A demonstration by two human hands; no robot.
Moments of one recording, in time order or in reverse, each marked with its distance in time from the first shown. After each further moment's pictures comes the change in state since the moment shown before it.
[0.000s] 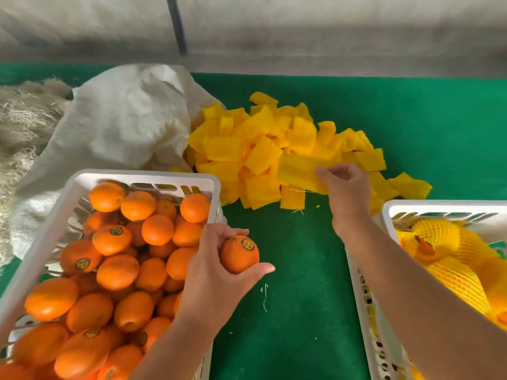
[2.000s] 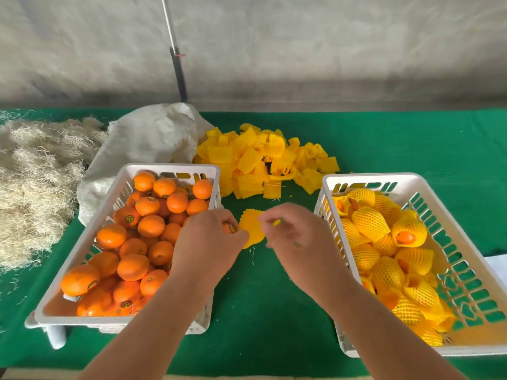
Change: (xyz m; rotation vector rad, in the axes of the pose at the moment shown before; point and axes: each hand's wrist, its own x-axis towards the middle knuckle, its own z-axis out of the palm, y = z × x) left_hand -0.158 0.106 -0.057 0.470 0.053 0.056; right_hand -0.324 -0.093 -0.160 -0.240 -0.447 -0.630
